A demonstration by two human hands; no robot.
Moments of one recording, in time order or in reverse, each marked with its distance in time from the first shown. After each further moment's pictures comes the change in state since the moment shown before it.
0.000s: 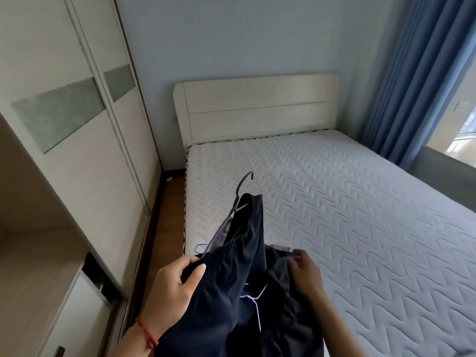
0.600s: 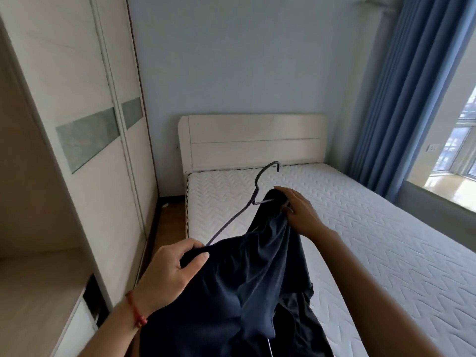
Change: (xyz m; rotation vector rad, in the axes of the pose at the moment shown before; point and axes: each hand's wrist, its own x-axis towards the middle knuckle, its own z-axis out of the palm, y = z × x) left_hand 0.006 0.012 -0.119 -0.007 -0.060 0.310; right_hand -0.017 -0.198 -0.037 -0.357 0.101 -0.723
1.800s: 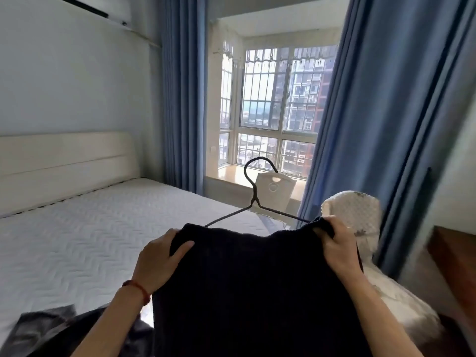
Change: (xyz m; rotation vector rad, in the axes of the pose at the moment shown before) left_hand 0.010 0.193 0.279 -0.042 -0.324 0.349; right_hand -0.438 0.069 -0.274 -0.289 0.924 0.643
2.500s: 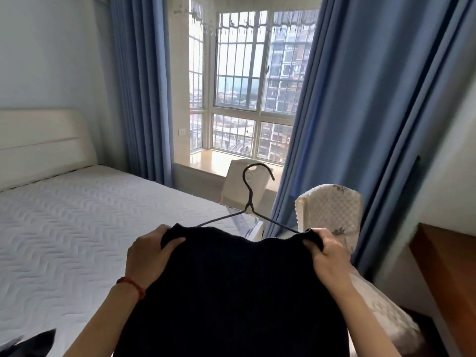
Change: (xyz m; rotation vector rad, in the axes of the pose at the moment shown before) left_hand 0.171 0.075 0.244 -0.035 0.006 -0.076; right_hand 0.151 0.242 0.007 -0.136 -0.110 0.162
